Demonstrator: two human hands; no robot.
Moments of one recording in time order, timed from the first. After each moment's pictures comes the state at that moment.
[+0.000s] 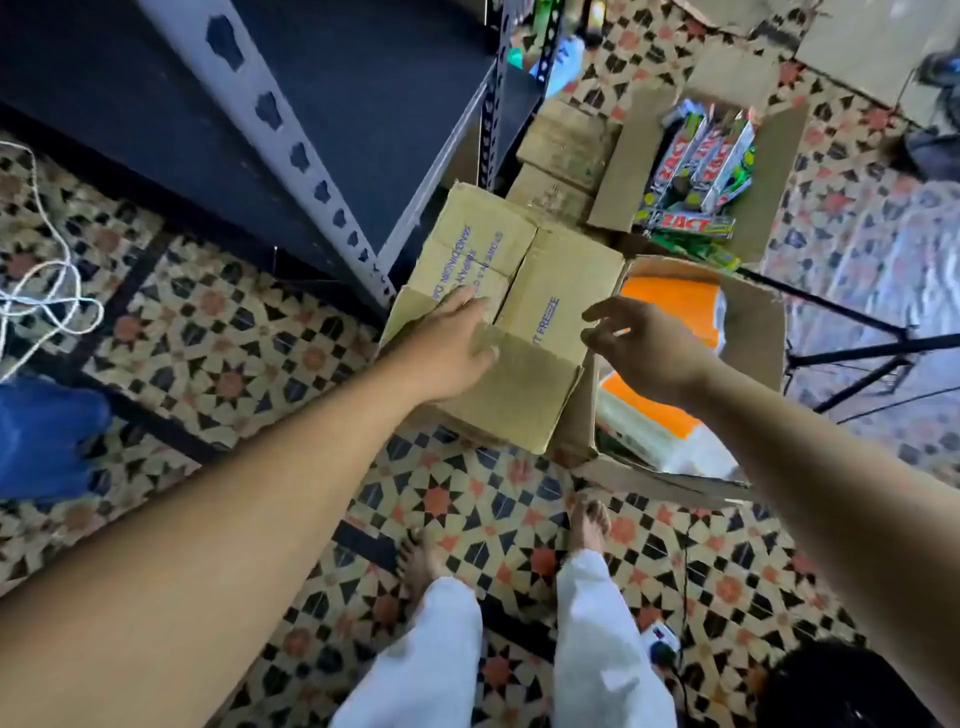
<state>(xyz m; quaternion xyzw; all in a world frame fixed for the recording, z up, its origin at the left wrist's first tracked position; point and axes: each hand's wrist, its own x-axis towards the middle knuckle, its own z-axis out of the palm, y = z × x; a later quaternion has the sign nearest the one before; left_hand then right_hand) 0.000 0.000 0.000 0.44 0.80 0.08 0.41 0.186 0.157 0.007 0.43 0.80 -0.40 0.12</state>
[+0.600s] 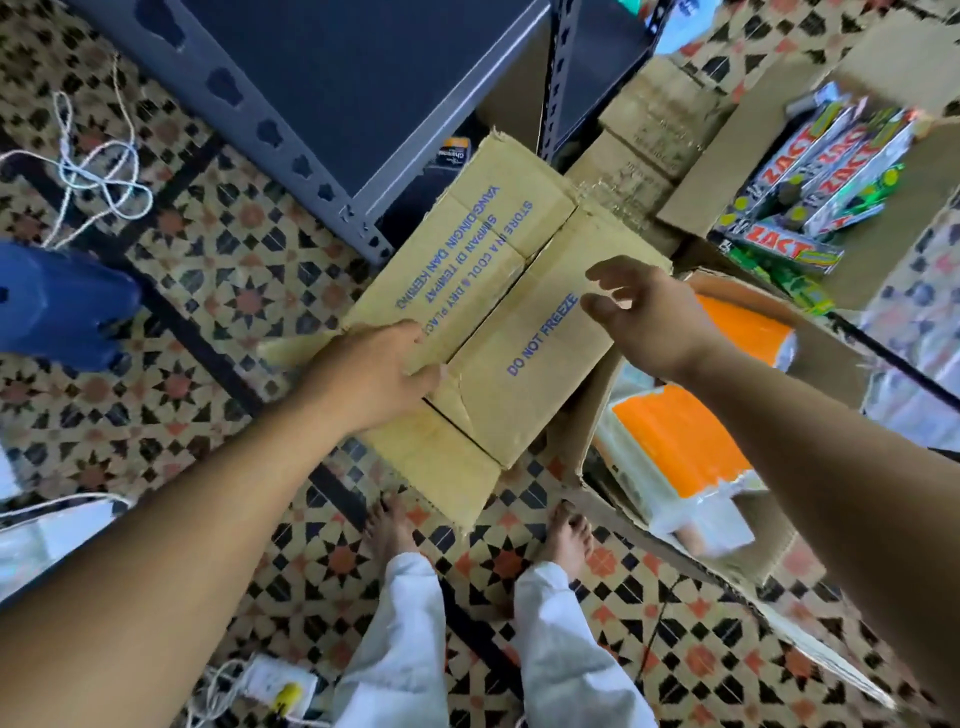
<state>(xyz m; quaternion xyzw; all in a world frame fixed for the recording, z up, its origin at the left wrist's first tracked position) 0.031 -0.027 -0.026 0.26 0.90 0.02 0.35 0.157 0.232 -0.063 0.31 0.85 -0.42 0.13</state>
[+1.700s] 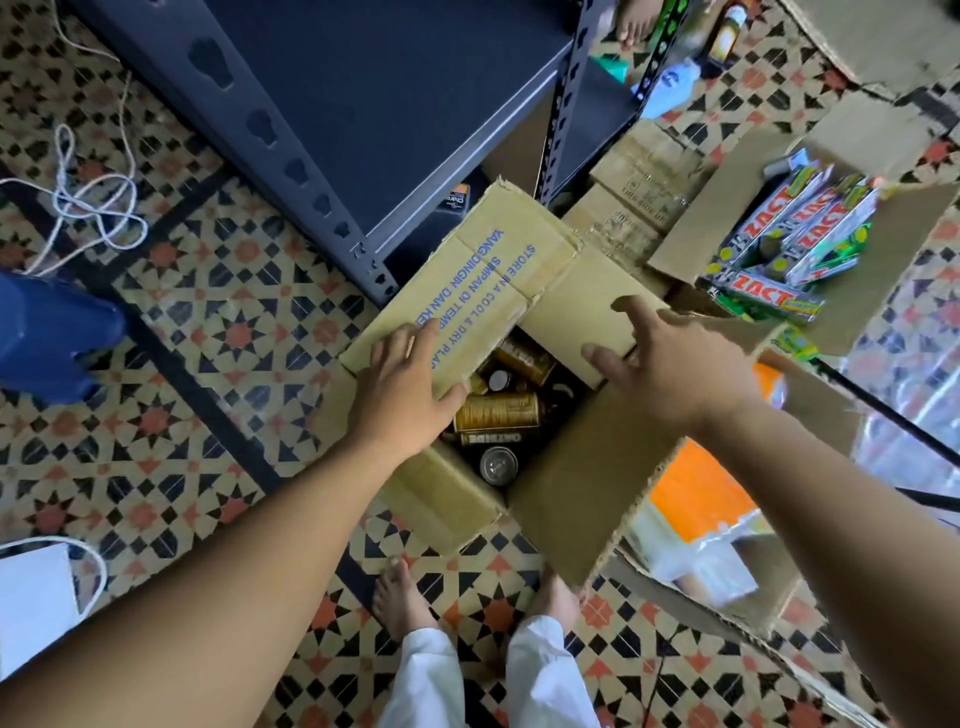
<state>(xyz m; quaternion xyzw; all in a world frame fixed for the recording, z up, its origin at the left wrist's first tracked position) 0.035 -0.016 -0.100 0.26 0.93 0.13 0.24 0.162 0.228 -0.038 0.26 0.93 -0.15 0.20</state>
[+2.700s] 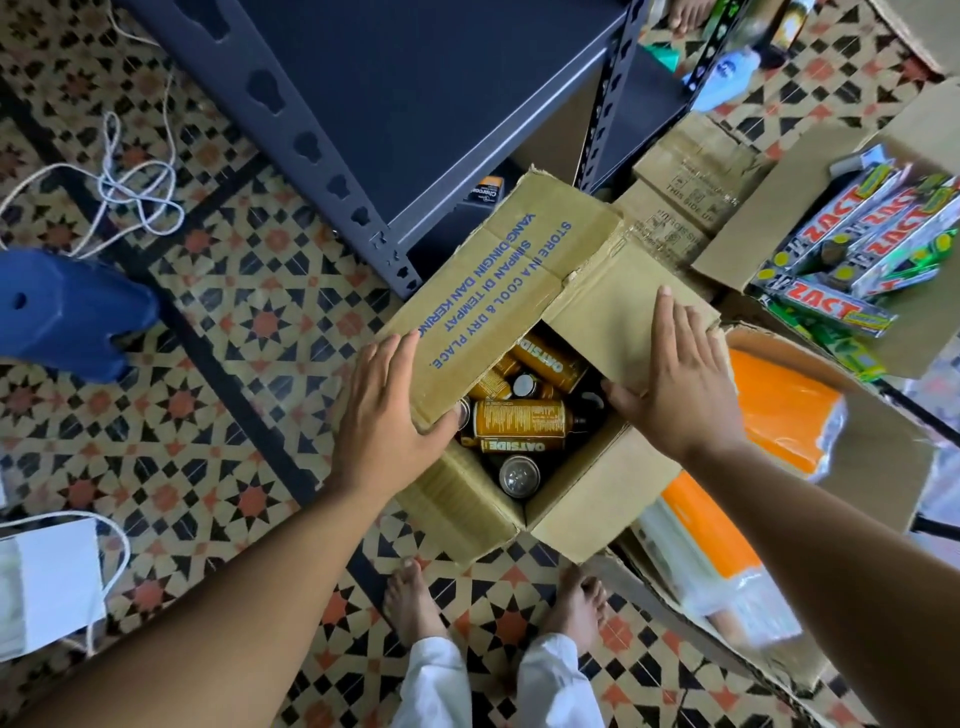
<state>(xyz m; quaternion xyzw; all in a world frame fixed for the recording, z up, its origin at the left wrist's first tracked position) 0.050 -0.060 -0.127 0.23 0.95 0.18 0.15 0.174 0.228 -0.151 0.23 0.96 -0.16 0.08</state>
